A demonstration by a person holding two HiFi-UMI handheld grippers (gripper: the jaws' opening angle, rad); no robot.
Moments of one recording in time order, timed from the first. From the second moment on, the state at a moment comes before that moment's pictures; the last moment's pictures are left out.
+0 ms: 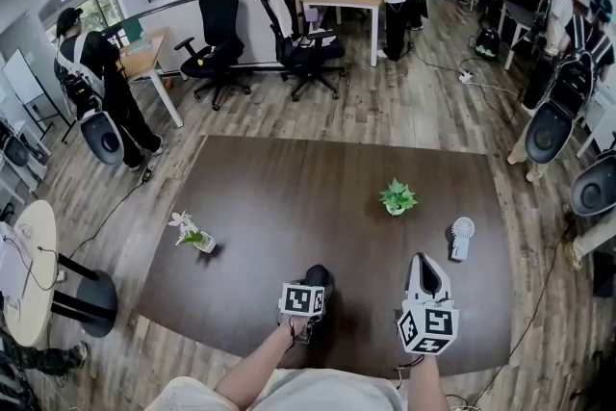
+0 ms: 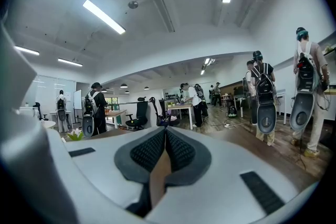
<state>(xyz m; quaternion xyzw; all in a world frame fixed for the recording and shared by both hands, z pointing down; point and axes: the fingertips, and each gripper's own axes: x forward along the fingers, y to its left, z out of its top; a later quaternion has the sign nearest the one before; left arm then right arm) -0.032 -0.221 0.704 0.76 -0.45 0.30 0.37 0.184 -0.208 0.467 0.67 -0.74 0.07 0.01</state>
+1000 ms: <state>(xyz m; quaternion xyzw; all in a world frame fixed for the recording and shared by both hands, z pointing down) -0.035 -0.230 0.642 0.80 -0.46 0.26 0.29 0.191 -0.211 0.445 0.67 -0.74 0.04 0.01</state>
